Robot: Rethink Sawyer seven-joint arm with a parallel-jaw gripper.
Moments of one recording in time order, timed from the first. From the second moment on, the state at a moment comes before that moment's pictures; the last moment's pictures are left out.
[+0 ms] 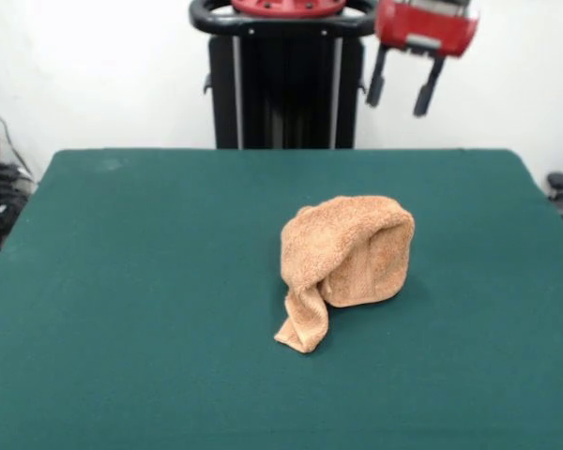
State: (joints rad) arm 0.28 -0.81 -0.33 1.94 0.02 0.28 1.87
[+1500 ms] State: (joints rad) arm 0.15 -0.56 -0.22 1.93 0.09 -0.10 1.92
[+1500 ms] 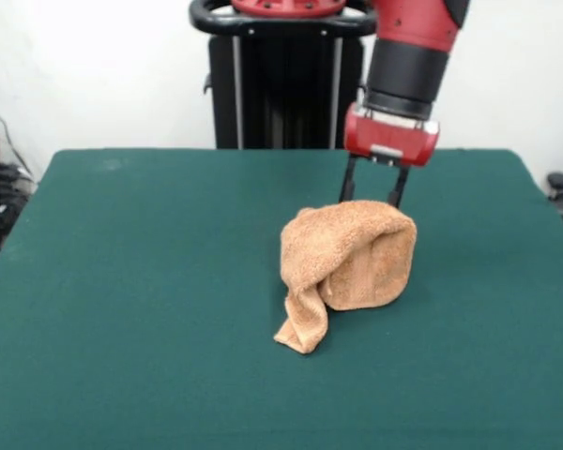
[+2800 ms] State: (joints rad) arm 0.35 -0.45 -0.27 1.96 0.27 -0.38 1.92
